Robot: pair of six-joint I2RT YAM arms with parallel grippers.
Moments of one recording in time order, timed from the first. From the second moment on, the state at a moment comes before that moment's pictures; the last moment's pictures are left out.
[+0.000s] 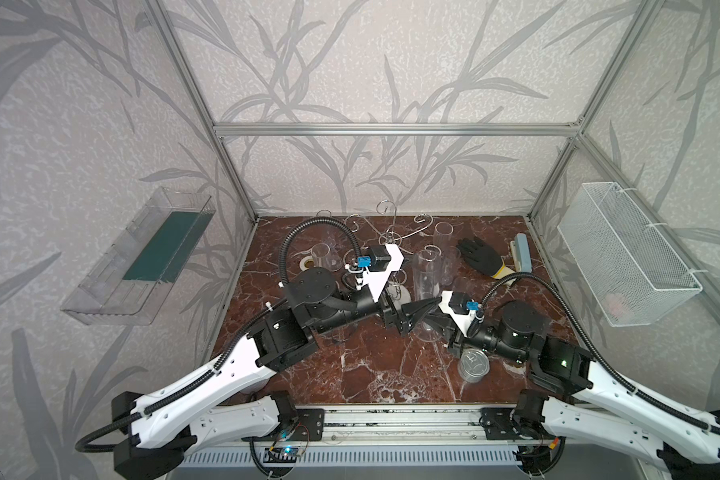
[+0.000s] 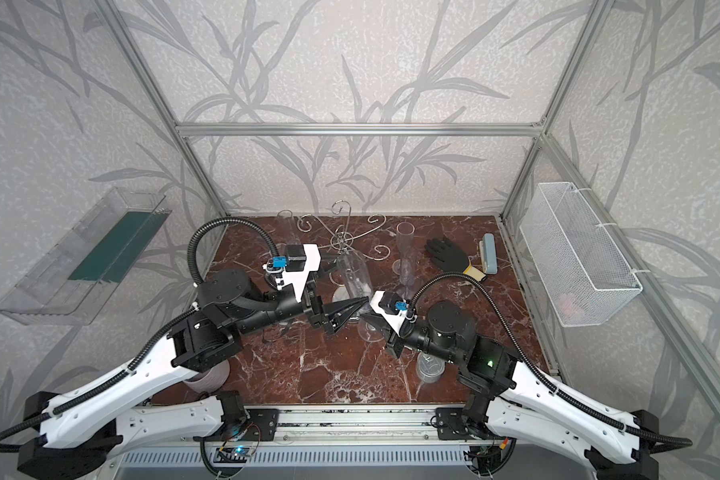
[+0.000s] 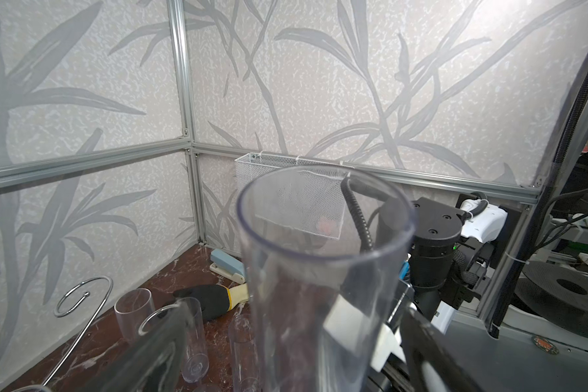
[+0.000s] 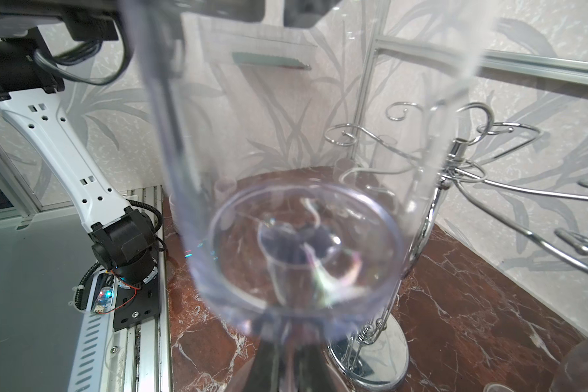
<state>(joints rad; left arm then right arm) -1.01 1.01 1.16 -0.04 0.20 -0.10 1.04 0.76 0.78 -0.18 -0.09 -0.08</state>
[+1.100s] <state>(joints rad) -1.00 0.96 1.05 0.00 0.21 -0.19 1.10 0.74 0.74 -0.12 0.00 -0.11</state>
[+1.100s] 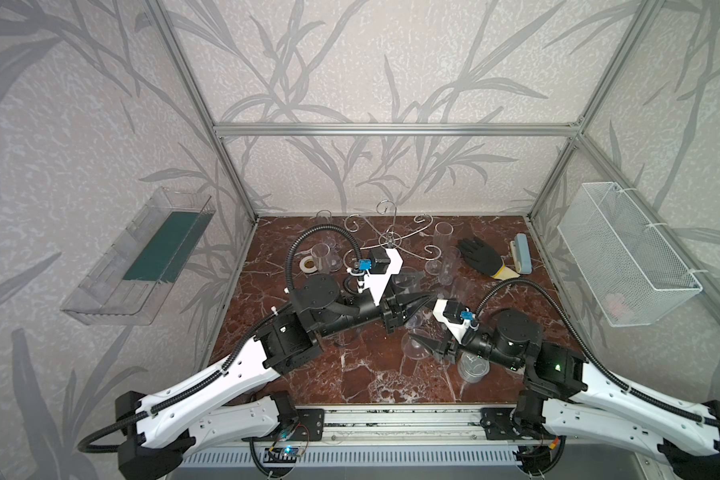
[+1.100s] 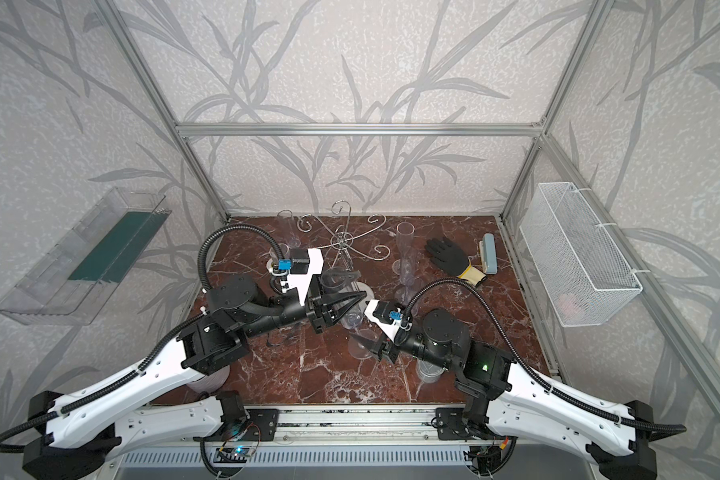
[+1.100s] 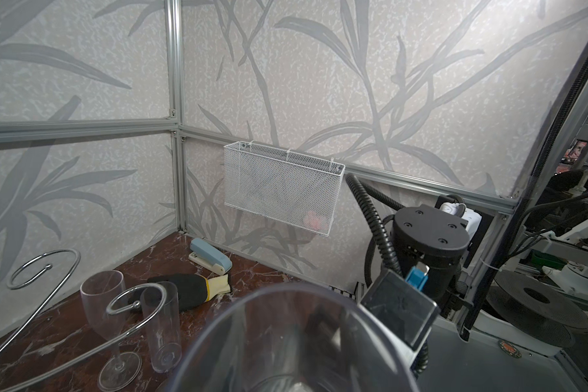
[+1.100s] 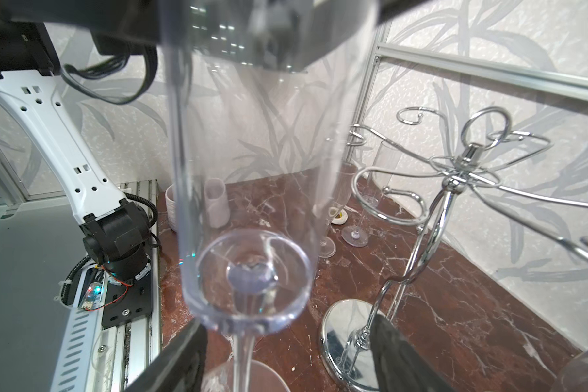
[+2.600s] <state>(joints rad) -0.99 0.41 0.42 0.01 -0.77 0.05 1.10 0.57 0.68 -0.07 0.21 -0.14</state>
